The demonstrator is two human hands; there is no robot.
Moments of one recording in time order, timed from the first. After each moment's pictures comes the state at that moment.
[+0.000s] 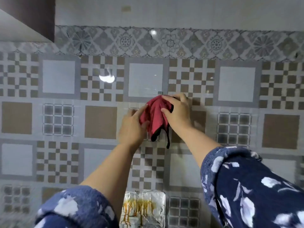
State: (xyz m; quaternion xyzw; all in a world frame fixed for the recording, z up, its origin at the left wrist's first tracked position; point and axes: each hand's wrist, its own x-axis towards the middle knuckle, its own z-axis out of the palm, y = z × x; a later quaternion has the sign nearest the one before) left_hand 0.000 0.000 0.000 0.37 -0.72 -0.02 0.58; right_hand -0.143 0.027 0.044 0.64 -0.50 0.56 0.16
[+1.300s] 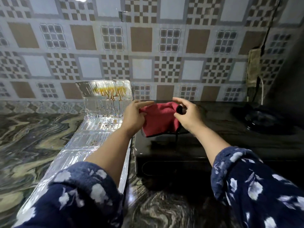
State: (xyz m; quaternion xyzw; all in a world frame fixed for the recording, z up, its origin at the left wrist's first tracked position) left_hand -0.058 0.421 -0.161 0.44 -0.76 -0.20 0.43; right_hand -0.246 0.469 -0.164 0.59 -0.61 0.51 -0.13
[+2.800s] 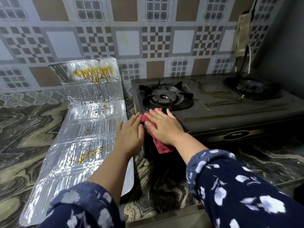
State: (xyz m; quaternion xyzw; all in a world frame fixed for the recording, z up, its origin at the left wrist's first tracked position) left_hand -0.005 0.439 -0.278 0.45 -0.86 -0.09 0.22; right_hand -0.153 0.479 -0.251 0.71 -0.69 0.14 -0.01
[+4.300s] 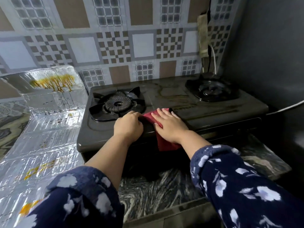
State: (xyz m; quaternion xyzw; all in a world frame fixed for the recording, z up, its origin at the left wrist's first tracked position) left_hand -0.197 0.481 -0.225 0.48 -0.86 -0.07 0.16; right_hand -0.352 0.541 -0.249 0.67 -0.73 0.10 -0.04
